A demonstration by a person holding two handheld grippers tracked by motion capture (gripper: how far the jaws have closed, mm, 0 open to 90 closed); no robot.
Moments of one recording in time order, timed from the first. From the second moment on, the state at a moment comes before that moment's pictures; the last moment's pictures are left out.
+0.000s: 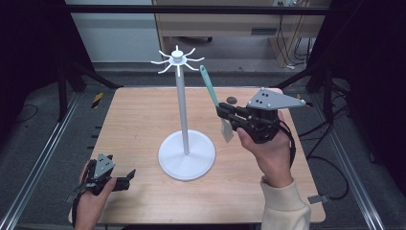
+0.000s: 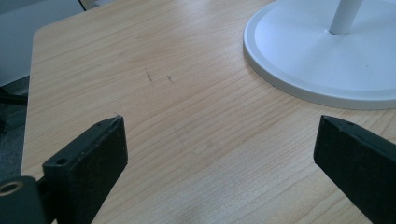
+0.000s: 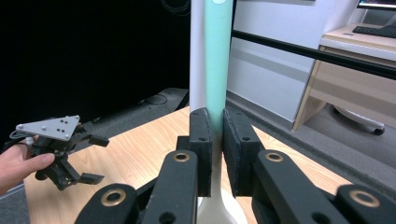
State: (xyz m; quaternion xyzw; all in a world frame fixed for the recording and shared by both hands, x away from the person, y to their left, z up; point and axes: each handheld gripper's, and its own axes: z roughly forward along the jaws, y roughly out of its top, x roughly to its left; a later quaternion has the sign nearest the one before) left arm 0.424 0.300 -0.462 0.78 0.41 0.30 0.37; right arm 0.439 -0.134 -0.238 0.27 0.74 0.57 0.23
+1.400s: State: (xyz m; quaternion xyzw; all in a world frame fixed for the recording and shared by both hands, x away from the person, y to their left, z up) left arm 0.424 0.301 -0.462 0.78 0.41 0.31 0.37; right arm 0.454 -0.112 -0.243 0.27 0.75 0.56 0.22
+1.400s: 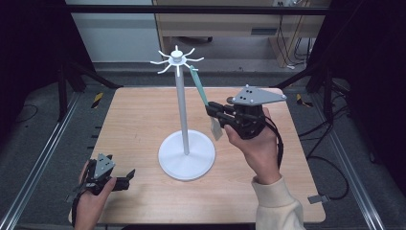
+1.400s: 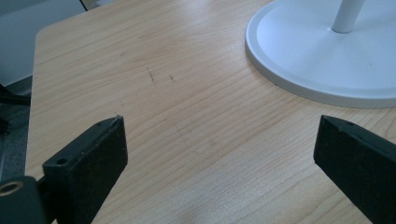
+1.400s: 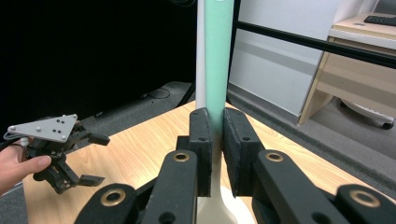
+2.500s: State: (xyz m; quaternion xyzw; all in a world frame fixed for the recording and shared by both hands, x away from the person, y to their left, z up) left arm 0.423 0.301 -0.461 0.78 0.40 0.31 0.37; right arm 0.466 -0.107 -0.252 0.28 0.74 0.58 0.21
